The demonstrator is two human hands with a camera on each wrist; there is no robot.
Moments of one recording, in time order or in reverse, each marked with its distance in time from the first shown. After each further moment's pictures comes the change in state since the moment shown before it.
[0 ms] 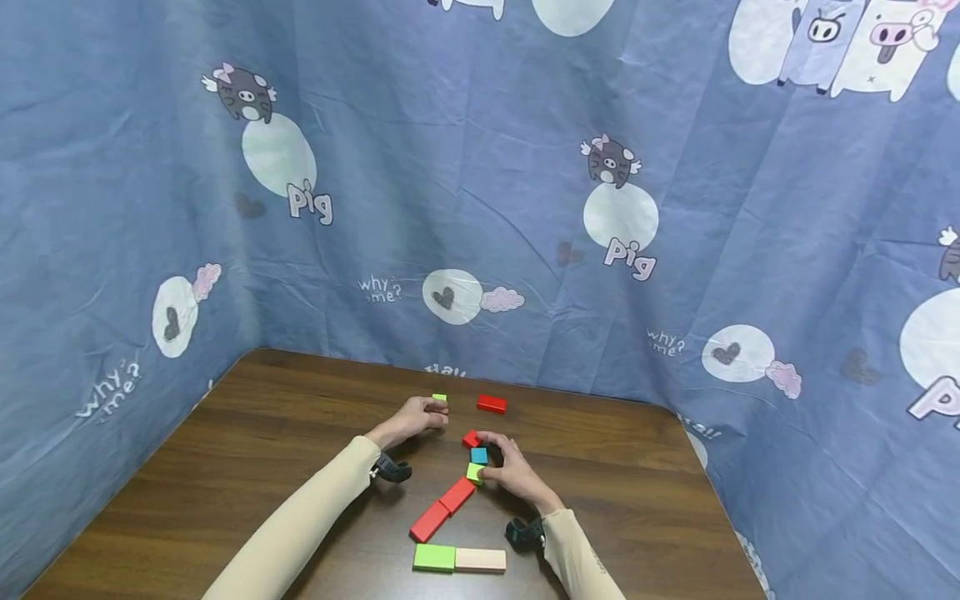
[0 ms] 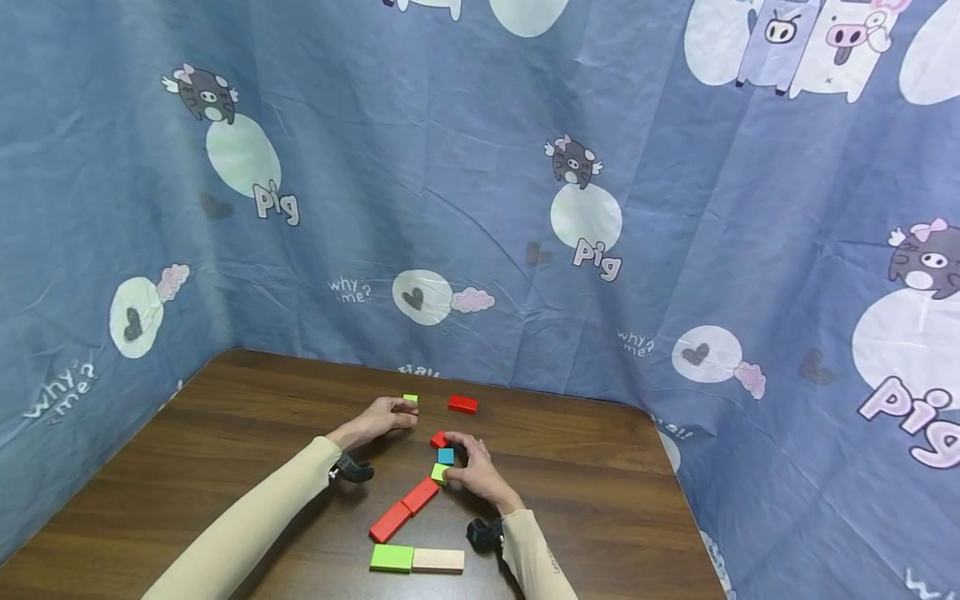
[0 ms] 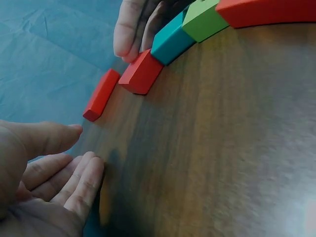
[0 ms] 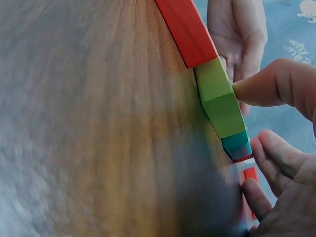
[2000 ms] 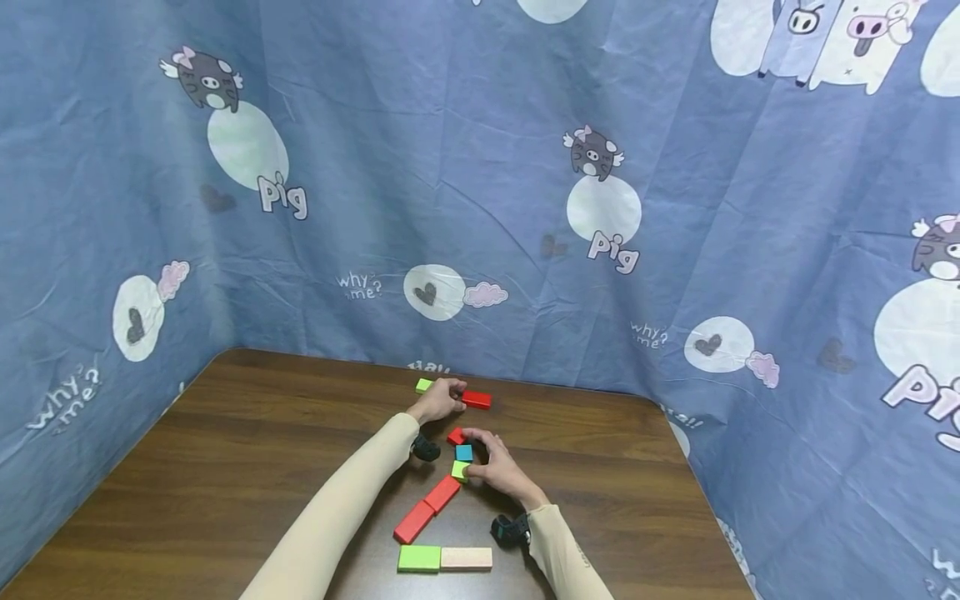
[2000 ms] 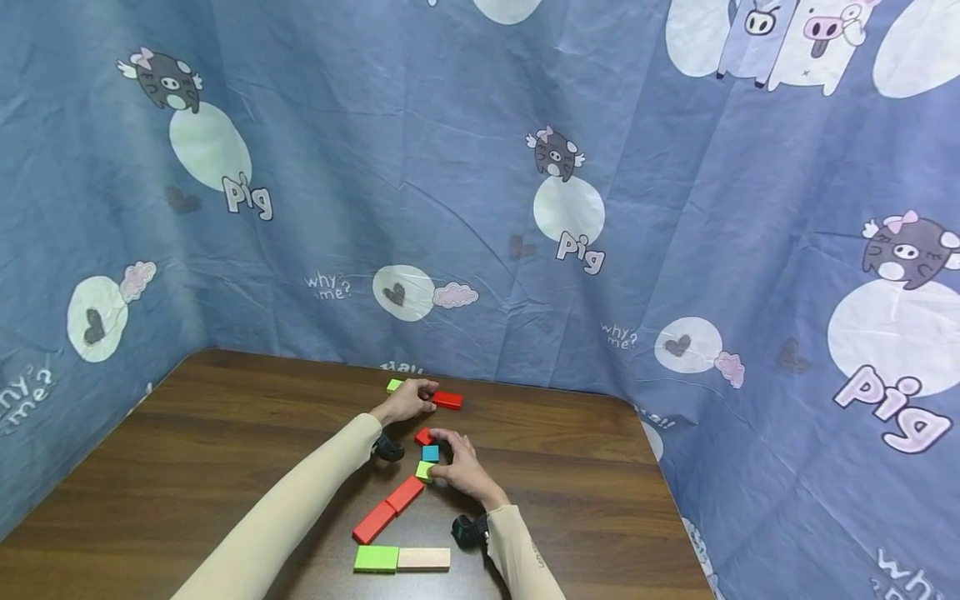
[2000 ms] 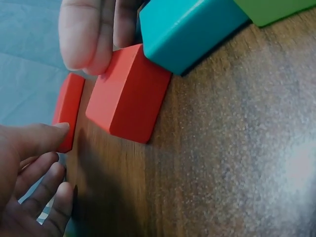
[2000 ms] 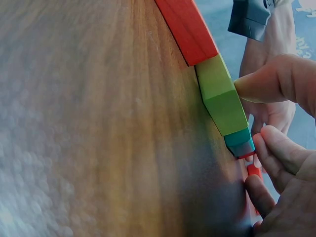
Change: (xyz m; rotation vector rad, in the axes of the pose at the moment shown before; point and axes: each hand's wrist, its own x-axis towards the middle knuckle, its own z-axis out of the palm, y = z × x) left_hand 0.067 0.028 0.046 0.288 0.057 0.058; right_hand 0.016 0.041 0.003 -0.051 0.014 -0.011
